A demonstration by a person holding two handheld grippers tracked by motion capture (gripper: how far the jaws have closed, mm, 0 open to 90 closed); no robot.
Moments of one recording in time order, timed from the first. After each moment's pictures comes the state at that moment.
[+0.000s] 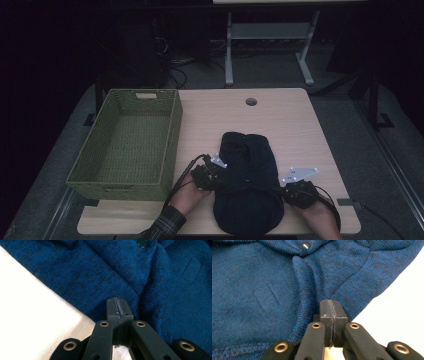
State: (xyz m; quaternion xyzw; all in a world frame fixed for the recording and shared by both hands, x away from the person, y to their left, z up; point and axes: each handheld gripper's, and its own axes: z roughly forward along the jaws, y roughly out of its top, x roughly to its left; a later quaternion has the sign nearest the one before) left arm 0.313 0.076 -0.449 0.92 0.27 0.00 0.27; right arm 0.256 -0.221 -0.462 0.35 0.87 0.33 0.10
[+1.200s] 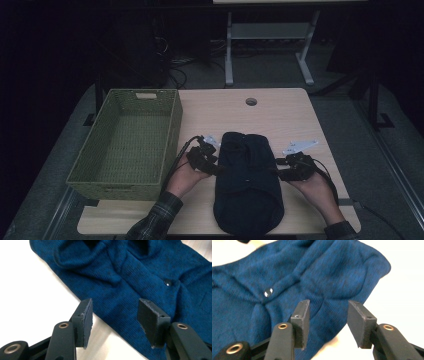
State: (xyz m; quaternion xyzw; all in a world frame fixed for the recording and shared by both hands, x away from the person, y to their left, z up) left arm 0.358 0.087 -0.425 0.90 0.29 0.02 0.31; right arm 0.319 -0.227 -0.435 0.35 0.86 0.35 0.11
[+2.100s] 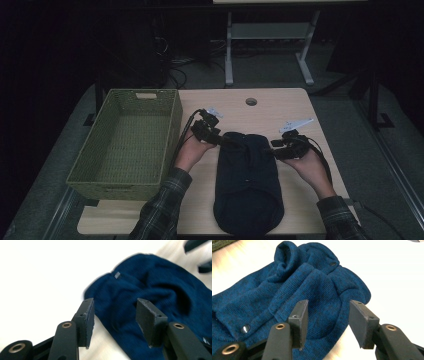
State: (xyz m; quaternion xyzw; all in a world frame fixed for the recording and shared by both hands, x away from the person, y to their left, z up) left arm 0.433 0.074 -0.398 0.88 0.32 0.07 0.35; right arm 0.377 -0.224 -0.419 0.36 0.85 0.36 0.09
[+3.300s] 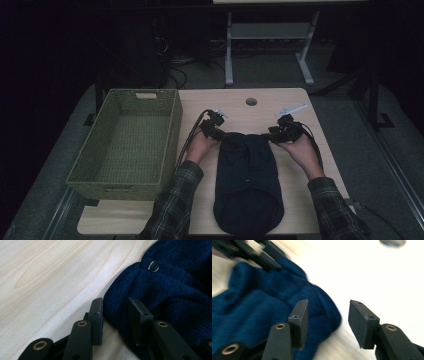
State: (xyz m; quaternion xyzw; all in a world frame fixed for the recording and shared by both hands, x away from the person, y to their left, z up) left arm 0.481 0.058 -0.455 0.90 0.31 0.05 0.30; right arm 0.439 -0.224 -0.431 0.40 0.84 0.36 0.09
